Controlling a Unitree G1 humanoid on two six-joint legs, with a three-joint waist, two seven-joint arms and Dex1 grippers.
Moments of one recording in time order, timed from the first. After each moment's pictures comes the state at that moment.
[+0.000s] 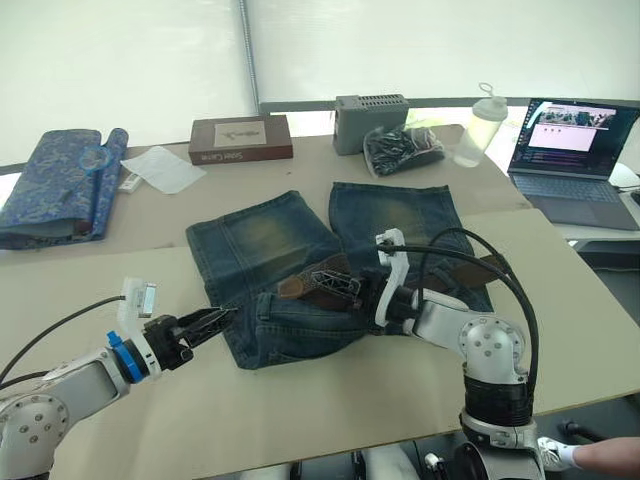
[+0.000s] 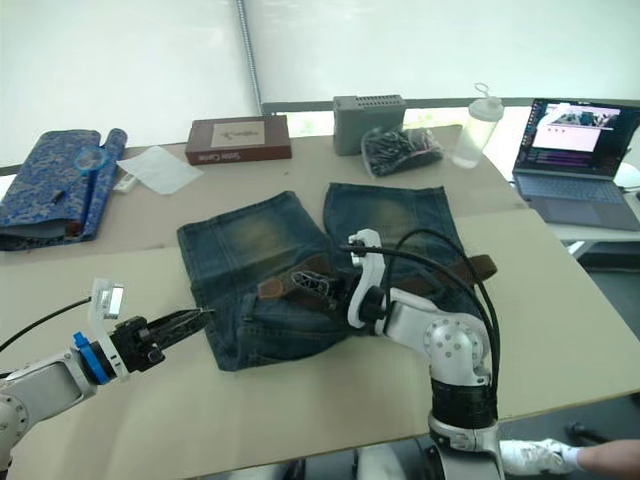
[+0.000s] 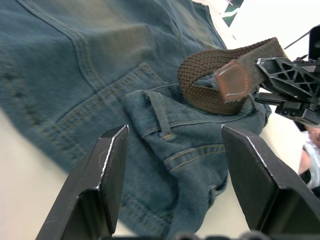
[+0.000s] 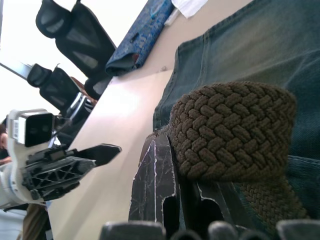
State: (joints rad) left arm 0.12 0.76 0.39 -0.38 -1.24 0.86 -0.45; right arm -0.46 -0.14 -0.09 -0.29 0.95 1.18 0.21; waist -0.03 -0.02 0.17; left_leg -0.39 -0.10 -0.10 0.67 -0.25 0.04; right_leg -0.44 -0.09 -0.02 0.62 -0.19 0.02
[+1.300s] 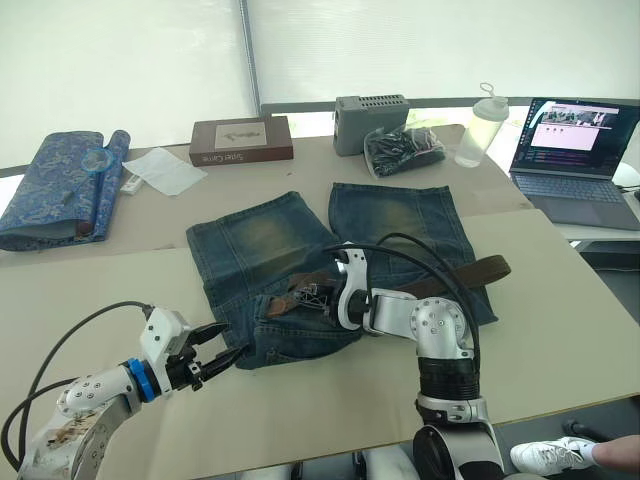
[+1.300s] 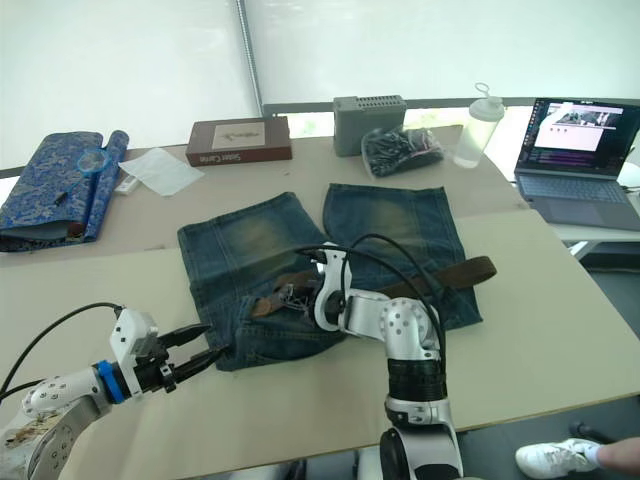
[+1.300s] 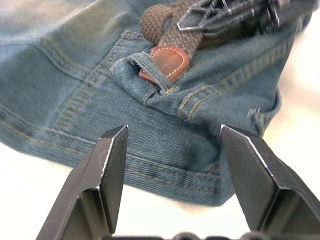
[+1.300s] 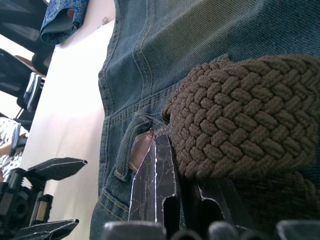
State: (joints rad) left arm 0.20 0.63 0.23 -0.34 -0.64 0.45 -0.79; right arm -0.59 0.10 -0.12 -0.05 0.77 1.32 0.01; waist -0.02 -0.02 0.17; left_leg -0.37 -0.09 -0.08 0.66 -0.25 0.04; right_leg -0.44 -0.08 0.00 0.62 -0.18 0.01
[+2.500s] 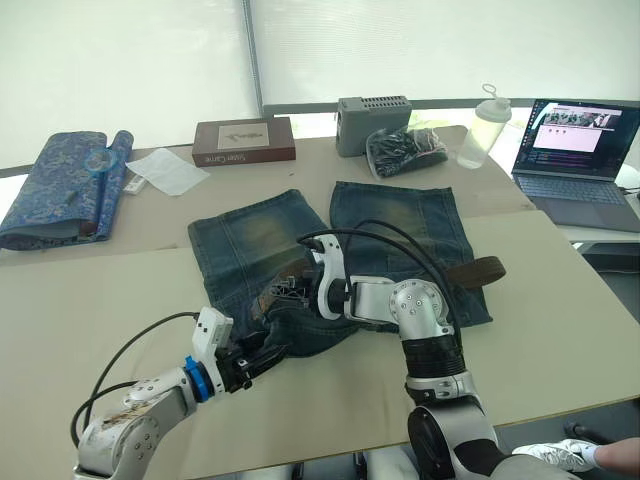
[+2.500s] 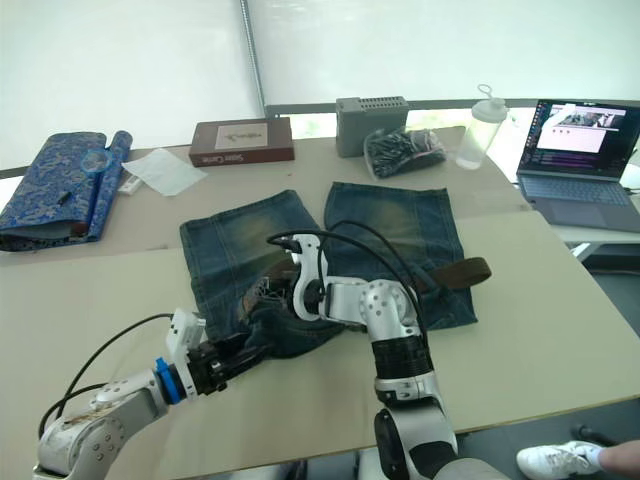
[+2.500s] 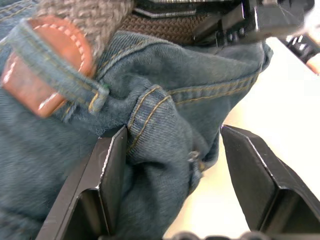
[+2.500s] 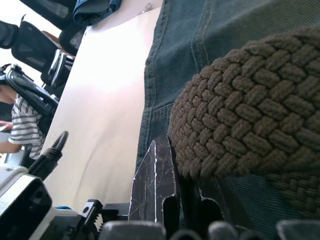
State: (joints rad) left arm 0.12 0.45 0.07 -0.41 -0.72 0.68 -0.62; right arm -0.71 0.10 -0.01 0.07 0.80 1.27 0.06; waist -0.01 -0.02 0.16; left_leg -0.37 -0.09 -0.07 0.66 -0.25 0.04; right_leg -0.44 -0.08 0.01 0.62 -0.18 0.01
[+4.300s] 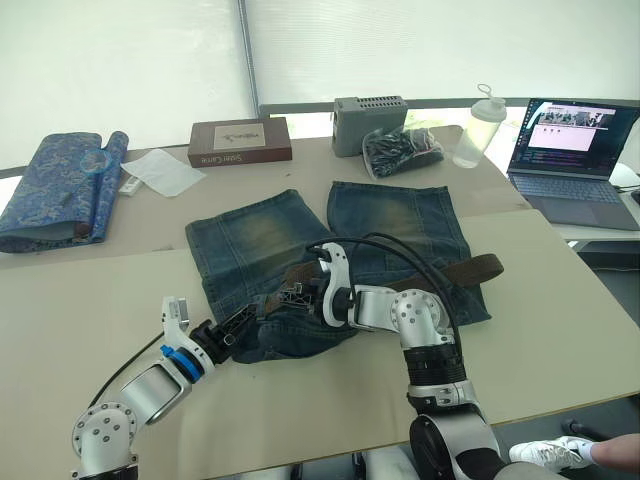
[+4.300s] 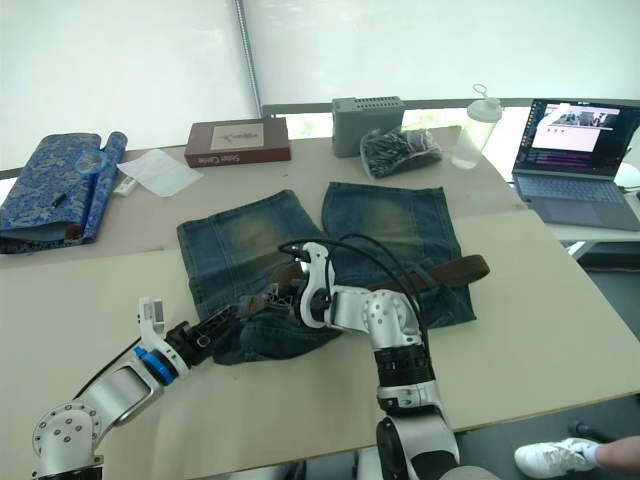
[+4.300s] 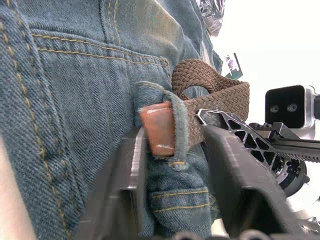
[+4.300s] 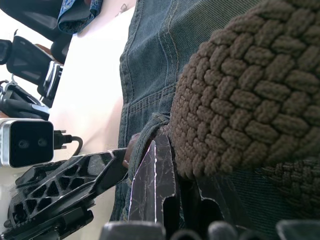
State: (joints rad) left arm 0.02 0.31 0.40 -0.23 -1.38 0.96 -0.08; right arm -0.65 0.10 -0.04 0.12 0.77 1.22 0.10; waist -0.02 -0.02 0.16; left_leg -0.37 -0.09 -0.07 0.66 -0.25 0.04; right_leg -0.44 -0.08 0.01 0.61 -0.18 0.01
